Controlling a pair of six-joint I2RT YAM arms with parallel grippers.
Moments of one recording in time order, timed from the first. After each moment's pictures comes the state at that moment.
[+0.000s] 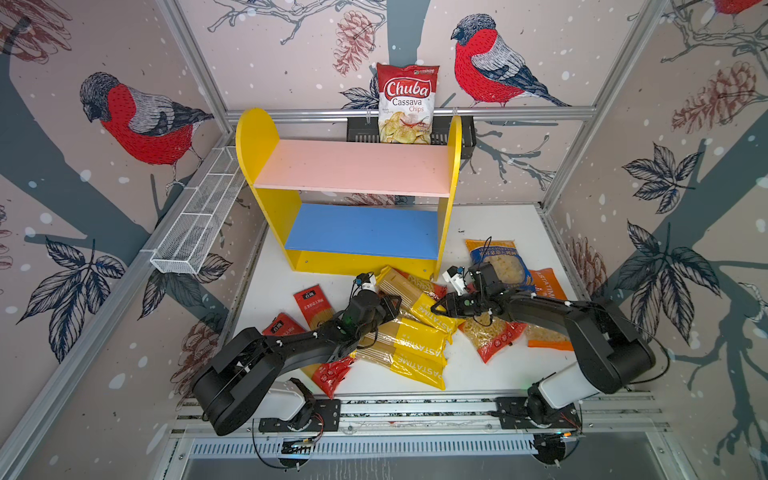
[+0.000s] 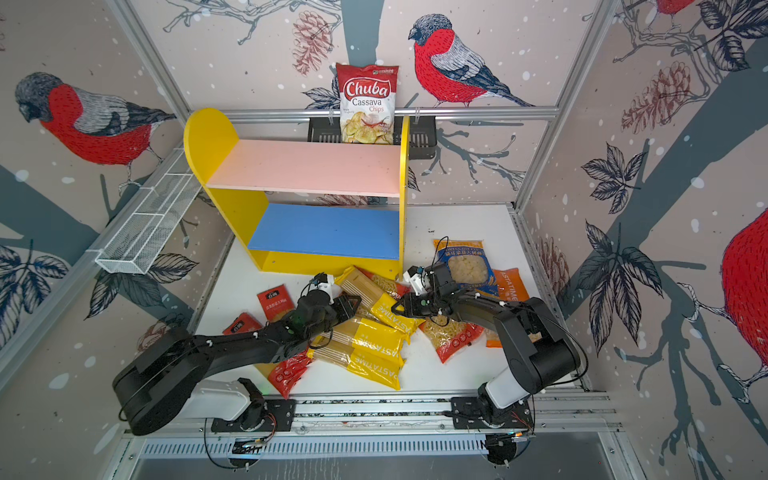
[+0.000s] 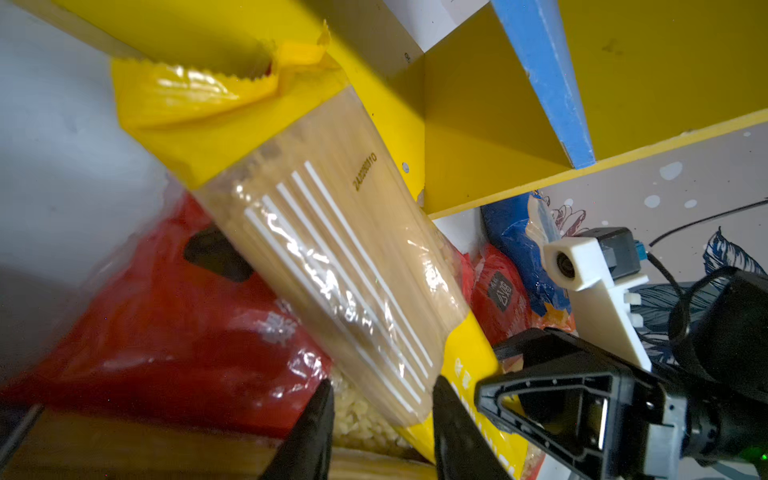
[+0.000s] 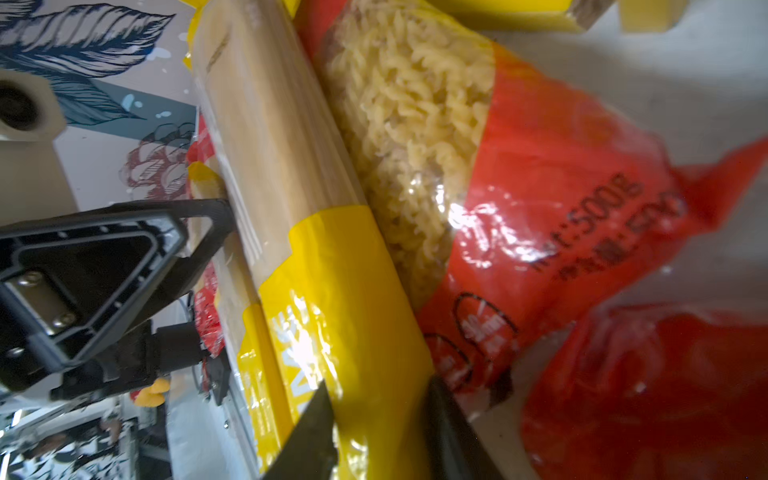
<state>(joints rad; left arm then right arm) -0.74 1.35 0.43 0.42 0.00 -1.01 0.49 1.55 0.67 -0.04 -0.72 0.42</state>
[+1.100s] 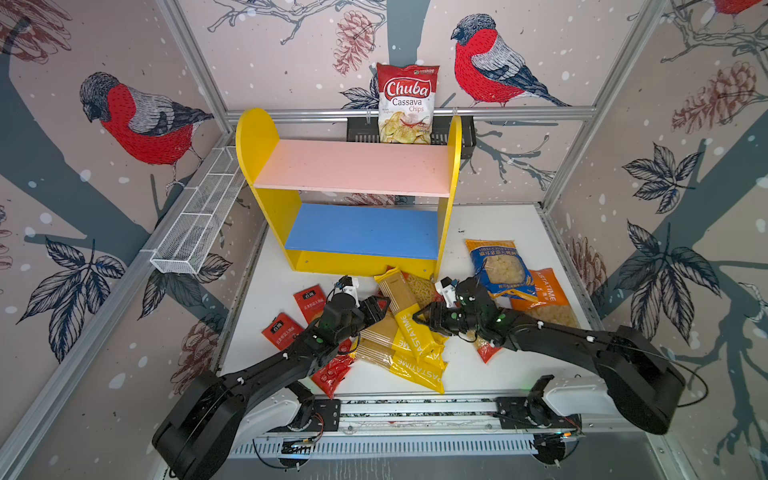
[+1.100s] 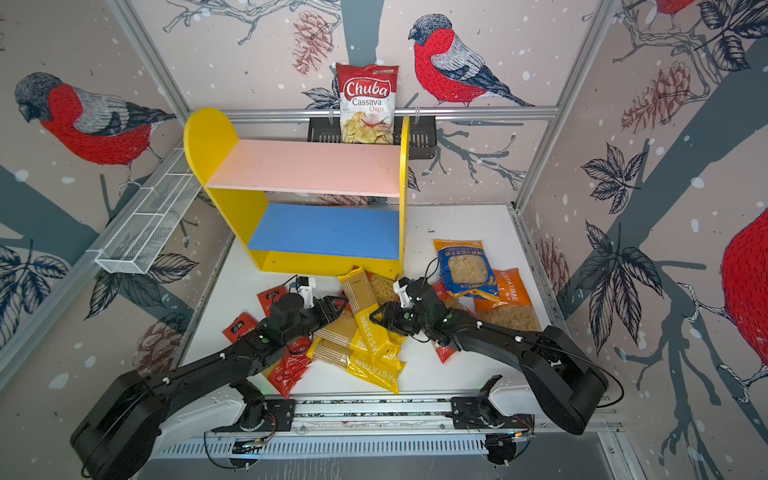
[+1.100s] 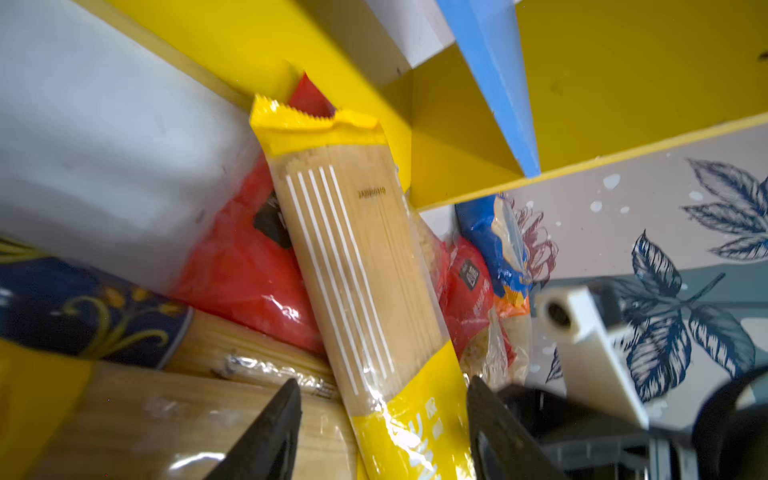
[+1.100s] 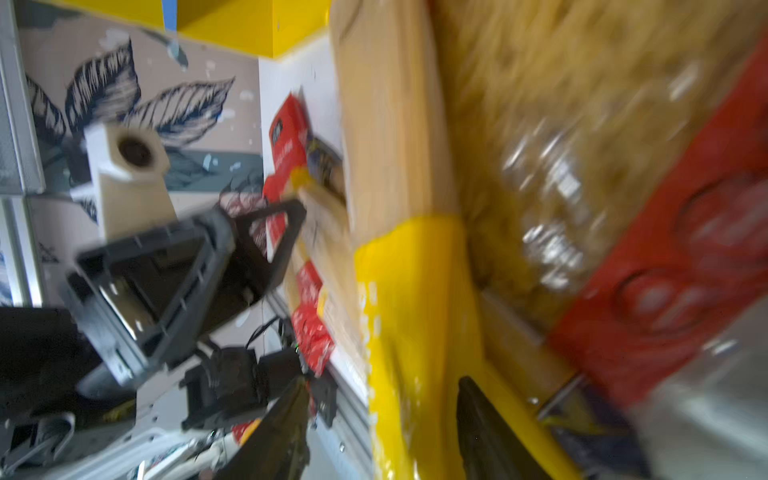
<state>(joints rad) -0.63 1.09 0.33 0.30 0.16 -1.02 0.76 1.34 0.57 0.13 -0.49 0.96</state>
